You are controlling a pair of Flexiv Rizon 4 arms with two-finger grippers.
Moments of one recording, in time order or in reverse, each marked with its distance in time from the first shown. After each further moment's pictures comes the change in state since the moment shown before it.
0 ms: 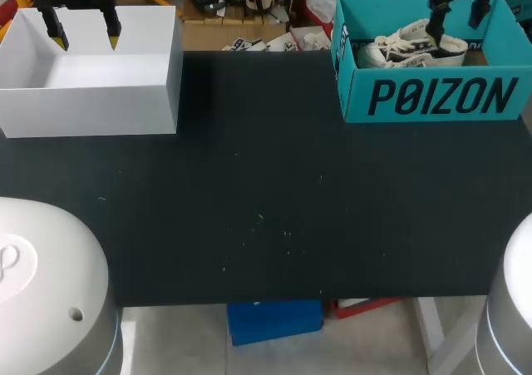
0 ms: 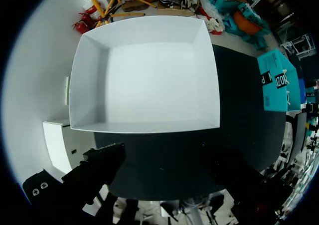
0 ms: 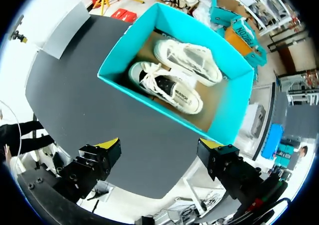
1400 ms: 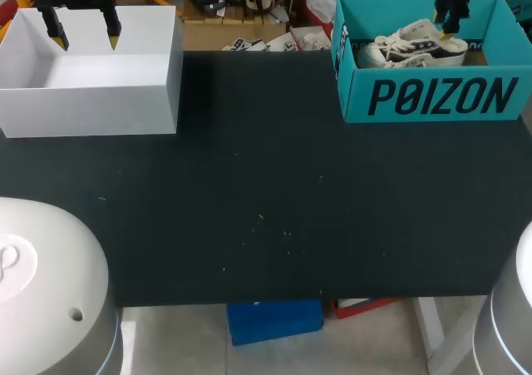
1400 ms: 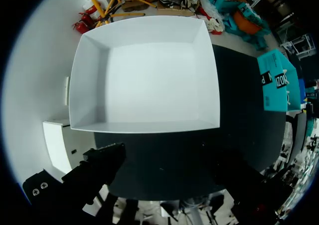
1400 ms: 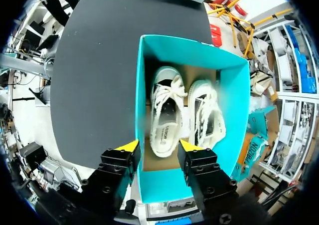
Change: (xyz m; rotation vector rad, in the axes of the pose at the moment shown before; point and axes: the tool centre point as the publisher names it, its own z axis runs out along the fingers) left arm 0.000 0.000 0.000 0.000 0.000 0.000; right arm -0.042 0.062 0.045 -0.056 -0.050 -1.043
